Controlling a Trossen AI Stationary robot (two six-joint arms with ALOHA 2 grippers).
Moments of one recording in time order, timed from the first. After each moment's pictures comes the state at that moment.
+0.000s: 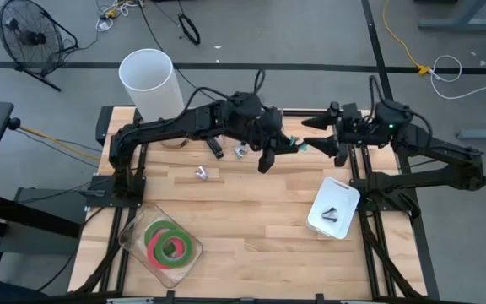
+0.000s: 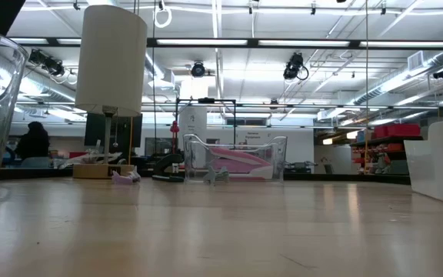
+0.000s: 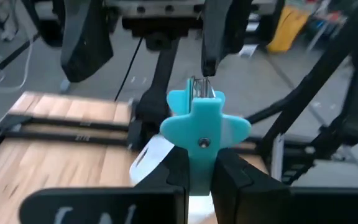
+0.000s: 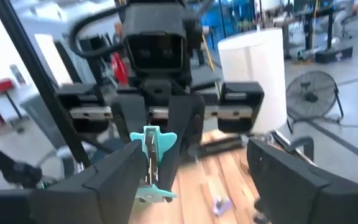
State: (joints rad) left arm 0.11 1.92 2.10 -0.47 0.25 -0.14; right arm -0.21 0.86 1.06 -0.24 -0.18 0.22
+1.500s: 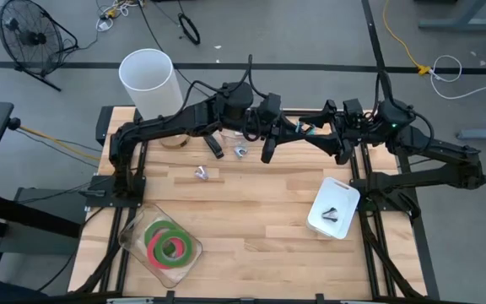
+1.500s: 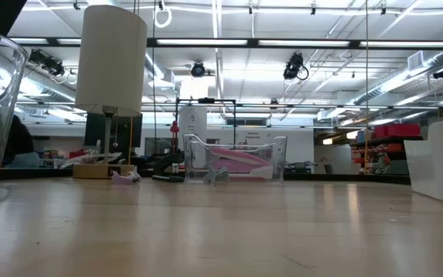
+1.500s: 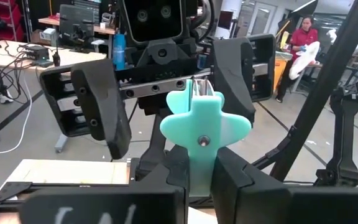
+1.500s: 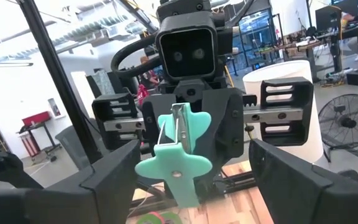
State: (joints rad) left arm 0.14 1.92 2.10 -0.24 0.29 -0.15; right arm -0.21 0.89 1.06 -0.05 -0.23 0.31
